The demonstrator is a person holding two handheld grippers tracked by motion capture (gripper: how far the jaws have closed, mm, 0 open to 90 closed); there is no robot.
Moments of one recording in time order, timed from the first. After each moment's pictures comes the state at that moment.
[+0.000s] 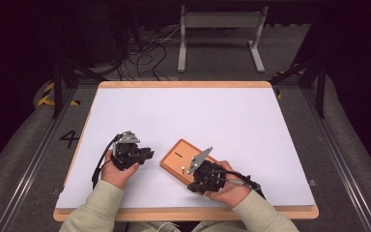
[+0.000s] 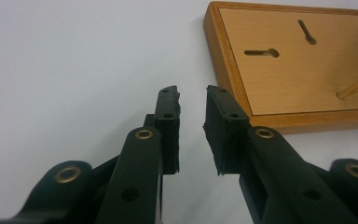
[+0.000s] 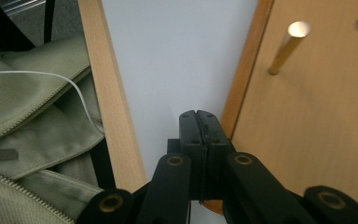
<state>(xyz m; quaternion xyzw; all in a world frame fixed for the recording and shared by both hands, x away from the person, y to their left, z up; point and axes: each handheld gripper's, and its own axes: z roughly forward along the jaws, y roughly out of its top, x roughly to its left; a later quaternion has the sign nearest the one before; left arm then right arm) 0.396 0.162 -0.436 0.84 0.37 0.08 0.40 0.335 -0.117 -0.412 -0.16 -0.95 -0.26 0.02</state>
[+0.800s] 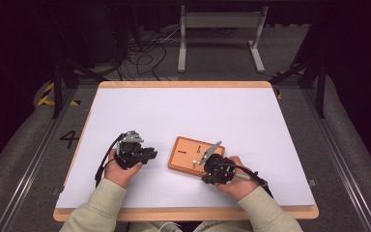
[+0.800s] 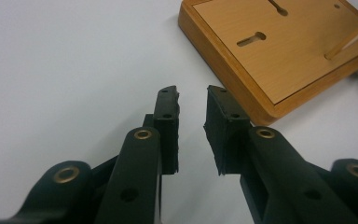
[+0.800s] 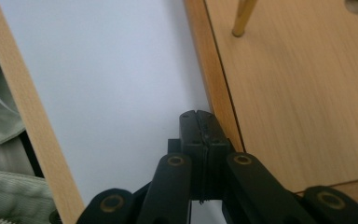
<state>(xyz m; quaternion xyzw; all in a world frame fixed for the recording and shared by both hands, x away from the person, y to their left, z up) 0.401 0.153 -0.438 0.85 0.35 0.07 0.39 0.361 -0.151 -0.426 -0.25 -0.95 -0.21 -0.02</state>
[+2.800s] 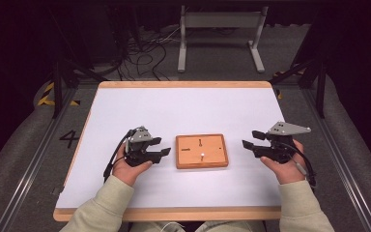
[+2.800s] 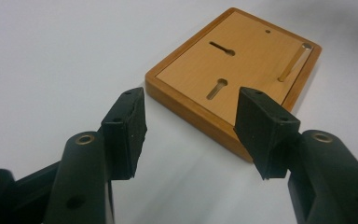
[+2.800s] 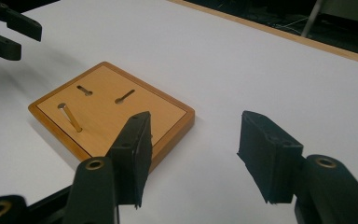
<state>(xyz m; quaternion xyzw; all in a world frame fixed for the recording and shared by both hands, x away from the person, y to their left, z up) 0.398 0.123 -0.421 0.83 0.30 0.11 0.45 0.372 -0.299 -0.376 -0.37 -0.79 -0.44 -0.21</state>
